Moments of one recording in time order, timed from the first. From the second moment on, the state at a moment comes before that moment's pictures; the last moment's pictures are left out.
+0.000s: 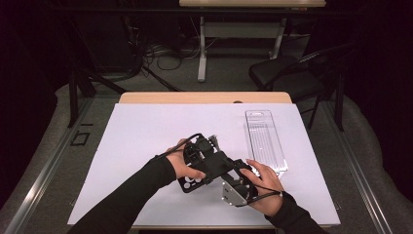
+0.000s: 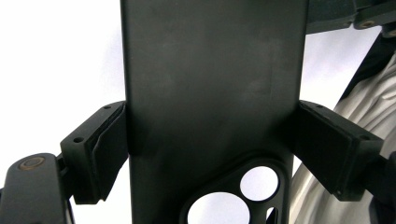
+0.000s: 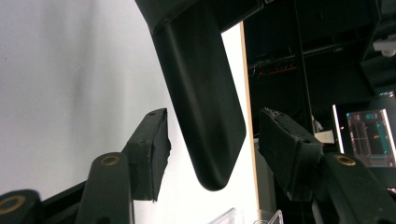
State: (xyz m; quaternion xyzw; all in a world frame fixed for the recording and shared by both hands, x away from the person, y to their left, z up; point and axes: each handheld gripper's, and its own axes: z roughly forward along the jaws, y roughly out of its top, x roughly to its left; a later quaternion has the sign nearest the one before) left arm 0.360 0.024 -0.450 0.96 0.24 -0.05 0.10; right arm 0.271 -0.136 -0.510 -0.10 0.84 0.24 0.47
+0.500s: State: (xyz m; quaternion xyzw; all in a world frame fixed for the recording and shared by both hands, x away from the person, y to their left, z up) left arm 0.357 0.019 -0.451 0.97 0.24 -0.06 0.10; right arm 0.267 -0.133 -0.515 -0.13 0.84 0.22 0.49
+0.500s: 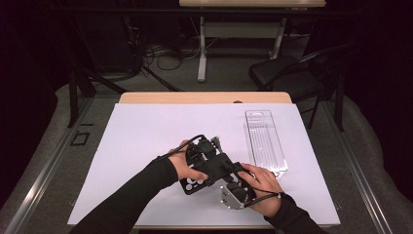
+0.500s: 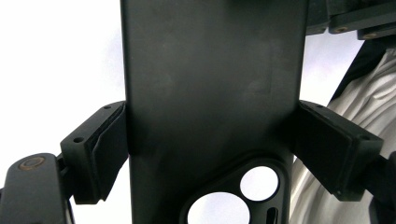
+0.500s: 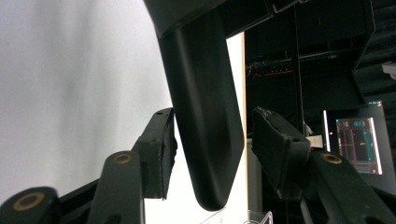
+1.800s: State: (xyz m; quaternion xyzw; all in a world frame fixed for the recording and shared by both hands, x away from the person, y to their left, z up) left arm 0.355 0.014 -0.451 0.96 0.23 -0.11 0.11; right arm 0.270 -0.130 -0.525 -0.19 0.81 0.16 0.53
